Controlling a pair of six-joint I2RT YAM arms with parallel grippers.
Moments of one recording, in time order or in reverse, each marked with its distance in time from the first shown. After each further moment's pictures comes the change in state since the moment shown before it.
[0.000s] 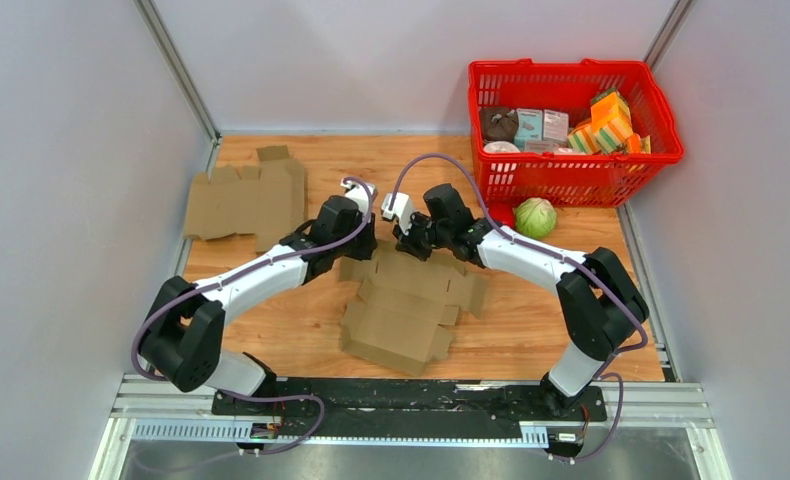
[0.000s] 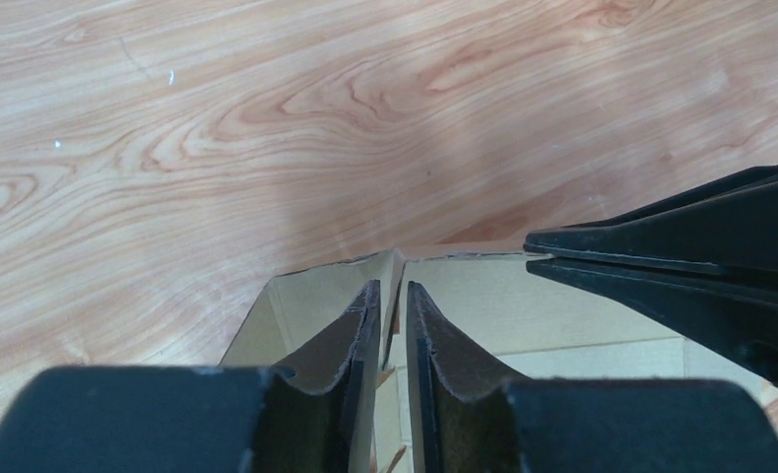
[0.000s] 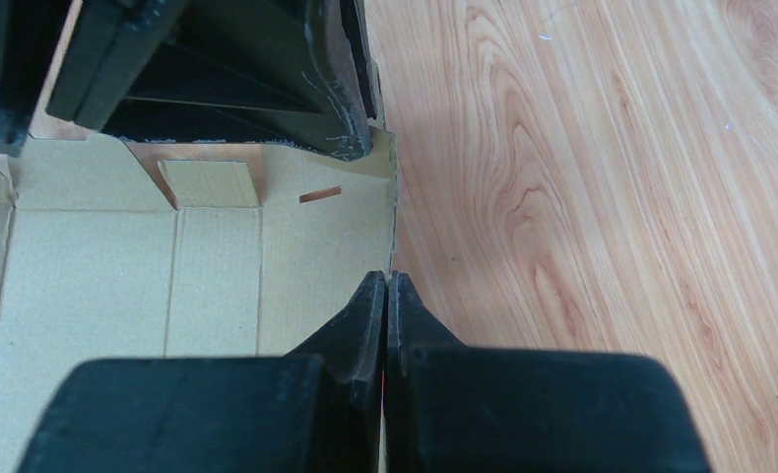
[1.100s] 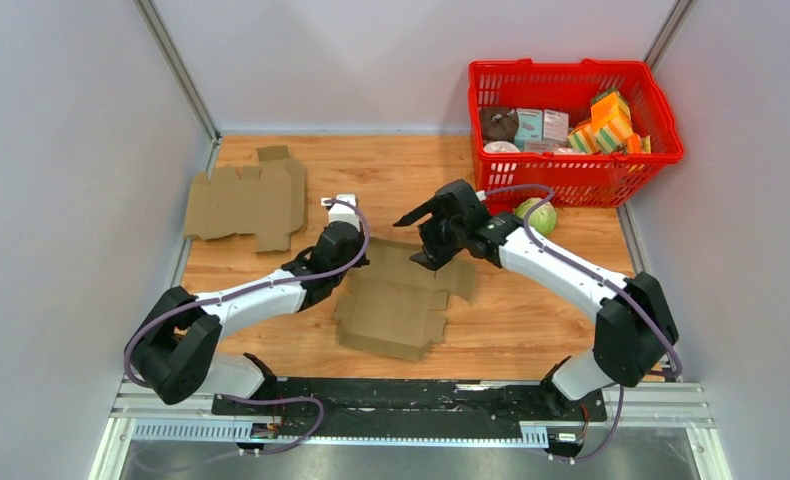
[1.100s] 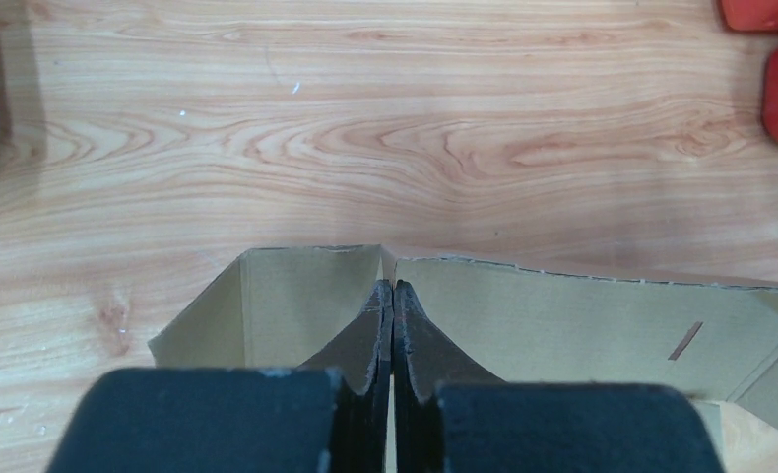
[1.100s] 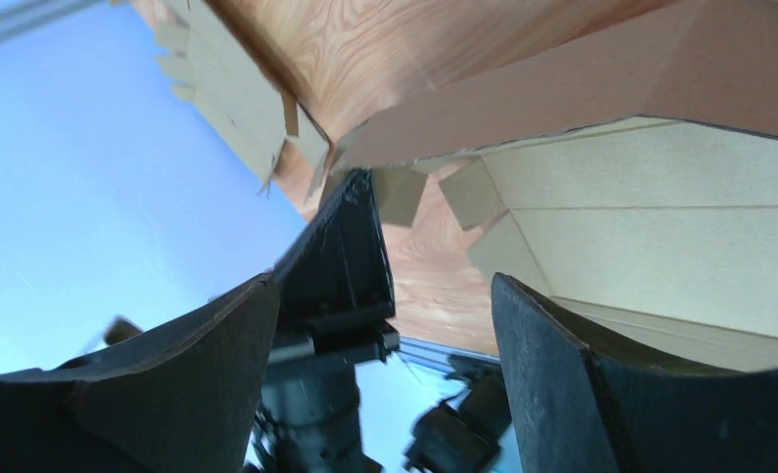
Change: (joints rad) left arm -0.087 -0.060 -0.191 0.253 -0.360 -0.156; right arm 0.001 -0.197 0.052 -0.351 0.338 1.946
